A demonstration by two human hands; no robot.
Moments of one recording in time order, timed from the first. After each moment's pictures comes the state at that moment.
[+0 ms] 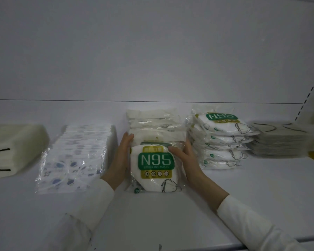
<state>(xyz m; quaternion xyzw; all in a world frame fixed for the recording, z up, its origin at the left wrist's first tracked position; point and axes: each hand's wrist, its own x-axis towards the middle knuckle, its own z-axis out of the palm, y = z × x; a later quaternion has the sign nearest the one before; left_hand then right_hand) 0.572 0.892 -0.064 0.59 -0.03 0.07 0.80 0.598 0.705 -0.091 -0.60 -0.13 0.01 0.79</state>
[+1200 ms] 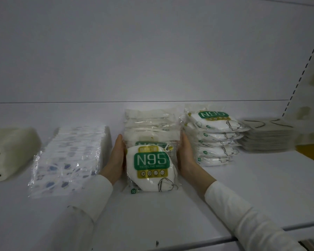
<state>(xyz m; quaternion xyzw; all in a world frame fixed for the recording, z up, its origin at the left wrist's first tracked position) 0.582 0.890 -0.064 0.56 0.06 0.00 0.83 0.609 0.707 -0.075 -0.54 -0.01 0.07 0.84</state>
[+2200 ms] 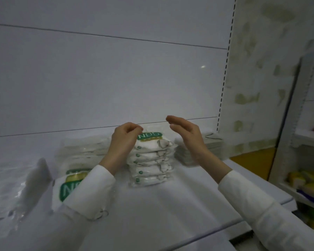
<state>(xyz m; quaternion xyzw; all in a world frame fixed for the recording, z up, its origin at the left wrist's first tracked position) 0.569 0.697 0.050 0.75 -0.11 0.18 0.63 0.556 0.509 0.043 -0.71 -0.17 -0.23 0.64</state>
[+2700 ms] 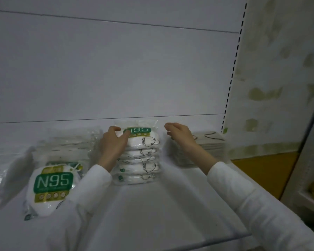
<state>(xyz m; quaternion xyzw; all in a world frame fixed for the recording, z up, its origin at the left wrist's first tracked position) 0.617 0.659 0.008 0.82 0.09 0.23 0.51 0.632 0.460 0.021 -0.80 -0.04 -0.10 0.60</state>
